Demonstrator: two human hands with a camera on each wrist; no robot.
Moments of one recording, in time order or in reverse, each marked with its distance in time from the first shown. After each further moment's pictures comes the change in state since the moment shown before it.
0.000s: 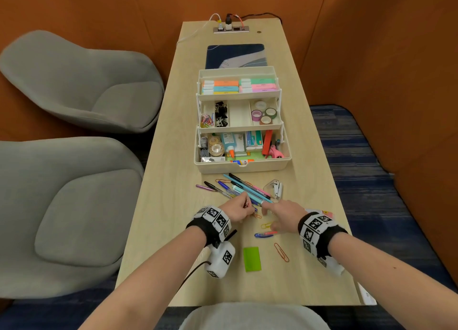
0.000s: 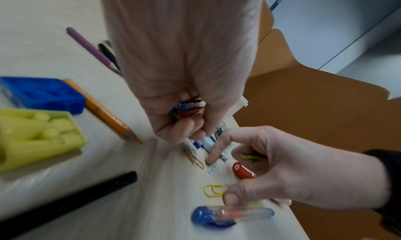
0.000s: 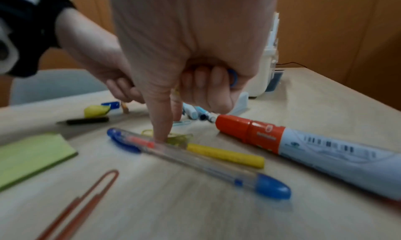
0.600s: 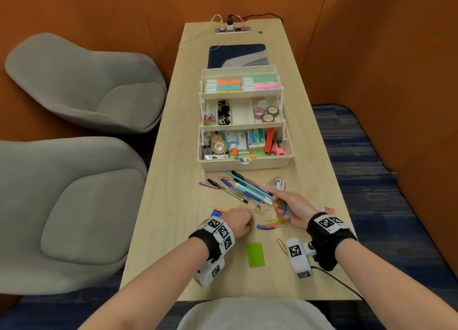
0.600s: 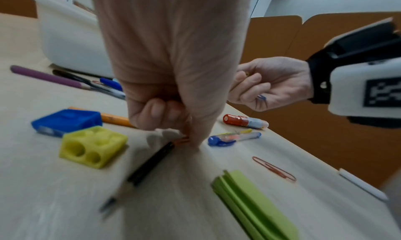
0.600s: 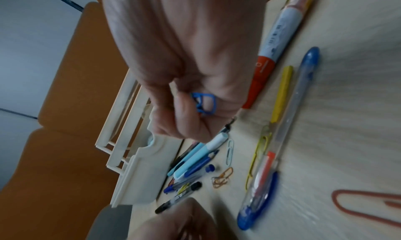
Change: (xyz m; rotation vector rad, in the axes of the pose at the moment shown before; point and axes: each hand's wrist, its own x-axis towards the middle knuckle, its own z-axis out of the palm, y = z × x) left_hand -0.036 0.001 0.019 0.728 -0.038 0.012; right_hand -0.005 0.000 0.002 1.774 0.096 0.294
